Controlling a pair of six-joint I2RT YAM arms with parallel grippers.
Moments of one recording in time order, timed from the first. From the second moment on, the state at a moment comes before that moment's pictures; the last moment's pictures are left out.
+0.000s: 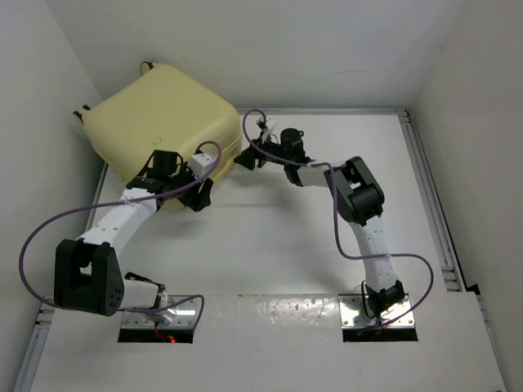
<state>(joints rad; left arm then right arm) -0.14 1.31 0.89 -0.43 0.42 0.42 0.47 2.34 1.45 0.75 -0.65 0.28</state>
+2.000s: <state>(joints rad) -0.28 1.39 0.88 -0.27 0.10 0.40 0.42 2.30 1.37 0.88 -0.67 0.08</state>
